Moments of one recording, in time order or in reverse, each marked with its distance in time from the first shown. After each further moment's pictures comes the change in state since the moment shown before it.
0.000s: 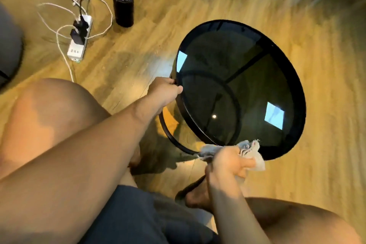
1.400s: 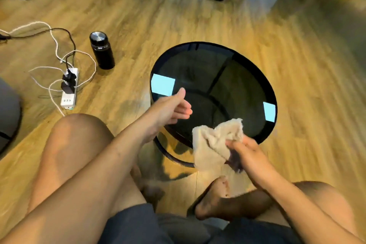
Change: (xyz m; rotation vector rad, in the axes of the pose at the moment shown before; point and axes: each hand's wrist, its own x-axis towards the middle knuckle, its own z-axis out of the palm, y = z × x) left_hand -0.104 0.044 0.013 0.065 -0.408 0.236; right_hand 0.008 -0.063 -0.140 -0.208 -1.036 -0.651
